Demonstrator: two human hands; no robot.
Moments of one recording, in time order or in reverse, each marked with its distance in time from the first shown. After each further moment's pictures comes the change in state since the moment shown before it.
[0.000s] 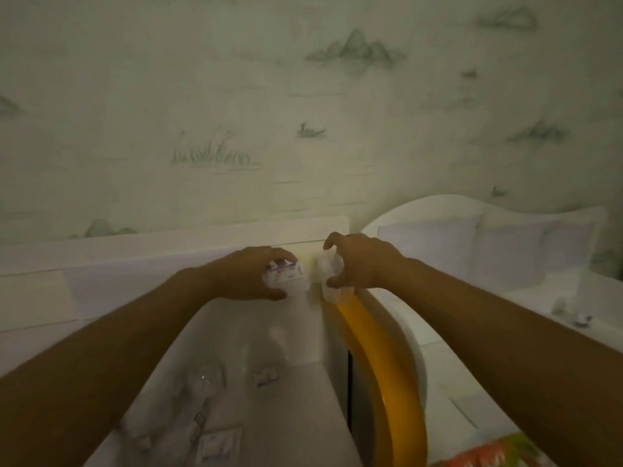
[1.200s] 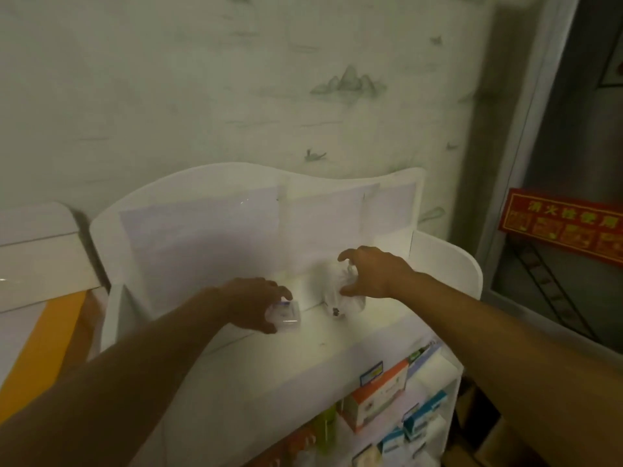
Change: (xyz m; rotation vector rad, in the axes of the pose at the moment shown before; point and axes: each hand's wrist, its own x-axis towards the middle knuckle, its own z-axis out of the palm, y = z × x) left_hand 0.273 0.298 0.203 0.273 -0.367 0.254; right_hand -0.129 0.431 0.020 0.036 -0.156 0.362
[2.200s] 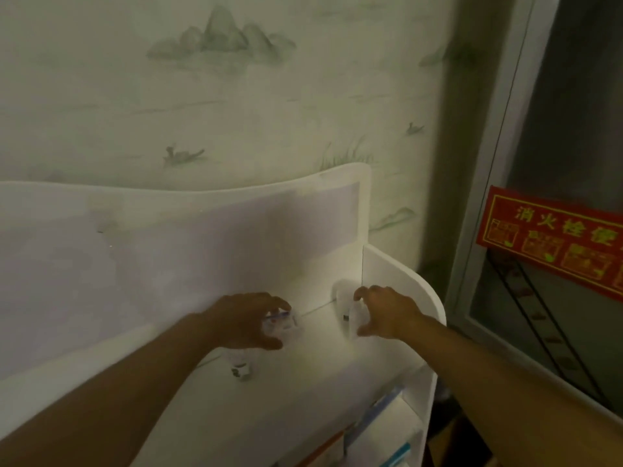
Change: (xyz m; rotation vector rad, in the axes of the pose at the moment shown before) left_hand 0.249 0.093 -0.014 -0.190 -0.026 -0.089; right_hand 0.111 0.290 0.064 0.042 -0.146 0.075
